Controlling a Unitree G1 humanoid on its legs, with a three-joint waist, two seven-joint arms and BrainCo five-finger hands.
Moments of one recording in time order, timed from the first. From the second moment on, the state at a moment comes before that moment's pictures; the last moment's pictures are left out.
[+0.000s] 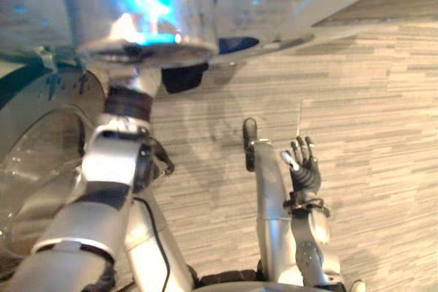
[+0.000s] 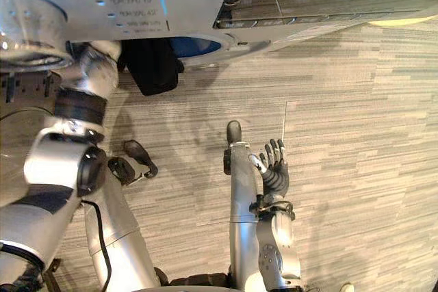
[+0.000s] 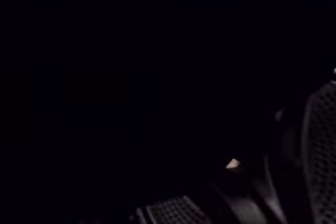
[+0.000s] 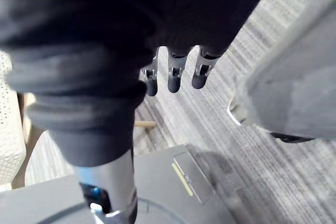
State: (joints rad) left arm -1.36 0.40 -0.01 0.72 -0.61 -0.07 0.31; right arm 0.18 0.06 0.09 -0.07 0.50 -0.19 -0.13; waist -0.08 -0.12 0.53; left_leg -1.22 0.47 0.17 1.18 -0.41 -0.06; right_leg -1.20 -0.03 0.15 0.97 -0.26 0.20
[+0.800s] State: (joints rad) left arm -1.55 0.63 -0.52 0.65 0.17 0.00 0.65; right arm 0.34 0.02 -0.03 -0.15 0.58 -0.25 -0.04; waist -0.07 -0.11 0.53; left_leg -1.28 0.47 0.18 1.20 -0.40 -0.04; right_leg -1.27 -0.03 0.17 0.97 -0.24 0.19
